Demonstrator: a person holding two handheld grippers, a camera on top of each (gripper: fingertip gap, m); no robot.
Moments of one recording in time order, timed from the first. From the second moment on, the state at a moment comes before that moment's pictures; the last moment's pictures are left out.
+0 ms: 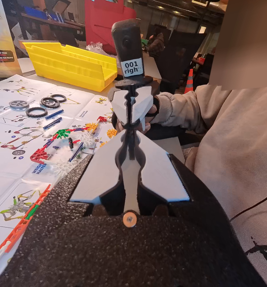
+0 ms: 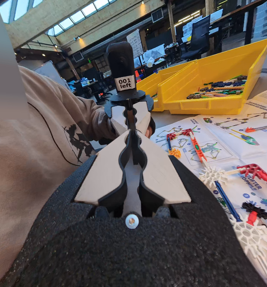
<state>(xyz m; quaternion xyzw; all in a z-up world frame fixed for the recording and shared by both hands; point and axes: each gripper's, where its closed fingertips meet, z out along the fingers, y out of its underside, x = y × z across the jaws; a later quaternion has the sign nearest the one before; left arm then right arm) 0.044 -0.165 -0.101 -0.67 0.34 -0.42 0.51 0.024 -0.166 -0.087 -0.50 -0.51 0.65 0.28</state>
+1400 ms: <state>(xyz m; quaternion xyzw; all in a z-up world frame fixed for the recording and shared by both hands) 0.005 -0.129 -0.091 -0.68 0.29 -0.36 0.57 0.025 -0.120 -0.094 -0.60 -0.32 0.71 0.19</state>
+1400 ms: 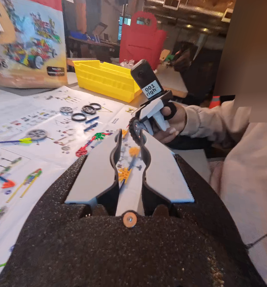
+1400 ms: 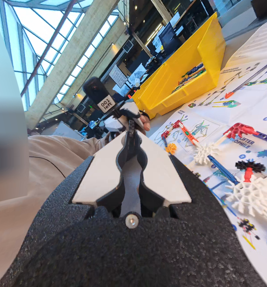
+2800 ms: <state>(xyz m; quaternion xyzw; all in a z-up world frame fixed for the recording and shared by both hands) 0.027 -0.149 -0.085 -0.65 0.22 -0.59 0.43 0.024 -0.127 -0.069 -0.54 -0.26 0.78 0.17</state>
